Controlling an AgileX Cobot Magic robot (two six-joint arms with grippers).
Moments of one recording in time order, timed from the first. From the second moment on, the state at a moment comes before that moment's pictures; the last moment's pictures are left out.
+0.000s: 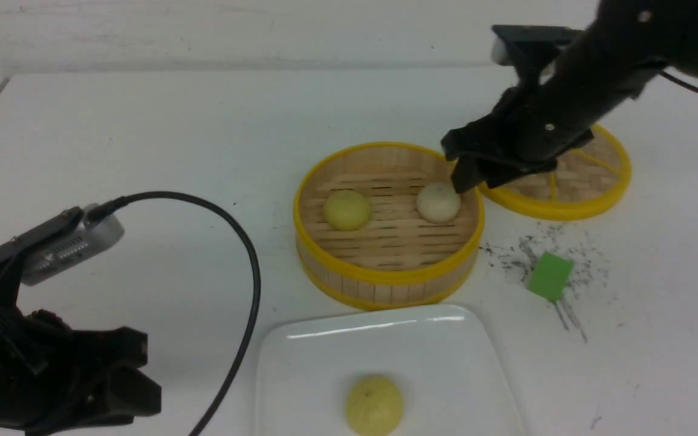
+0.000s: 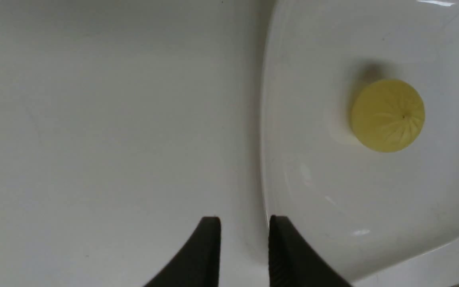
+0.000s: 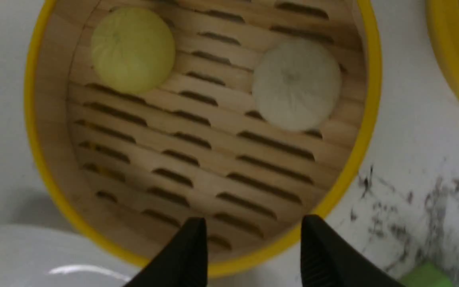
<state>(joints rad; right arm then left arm) 0.40 1.86 -1.61 0.23 0.88 0.03 0.00 1.06 -0.66 -0.53 0.99 0.14</state>
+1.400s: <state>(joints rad) 0.71 1.53 -1.18 0.11 0.88 0.25 0.00 1.06 -0.66 -0.52 1.00 0.14</state>
